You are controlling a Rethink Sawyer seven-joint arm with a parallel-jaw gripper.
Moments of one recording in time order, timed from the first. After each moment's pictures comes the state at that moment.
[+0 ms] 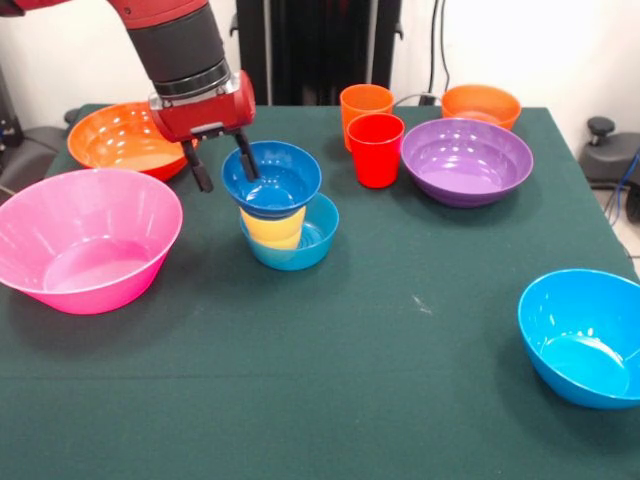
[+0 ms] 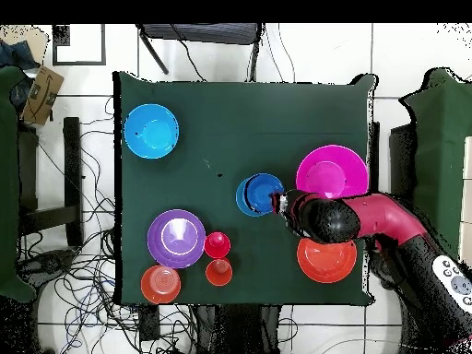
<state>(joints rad) -1.17 -0.48 0.92 1.83 -0.82 0.67 1.88</state>
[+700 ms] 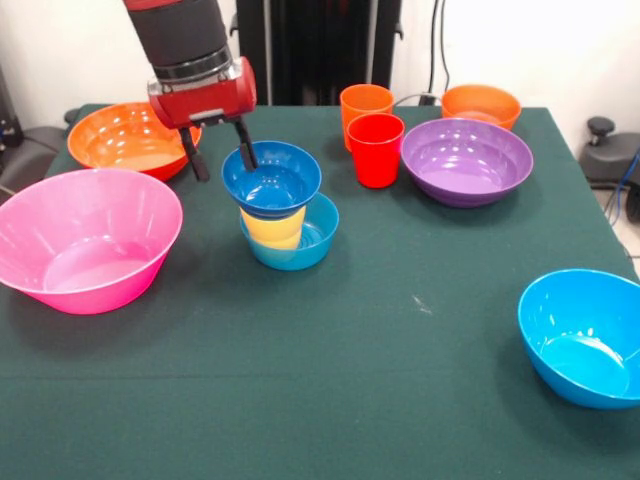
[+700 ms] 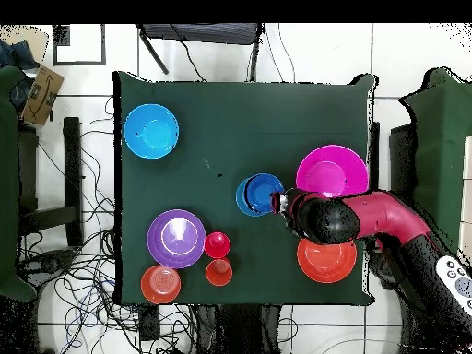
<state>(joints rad) -1.14 -0.55 0.92 1.85 -0.81 0.67 1.88</state>
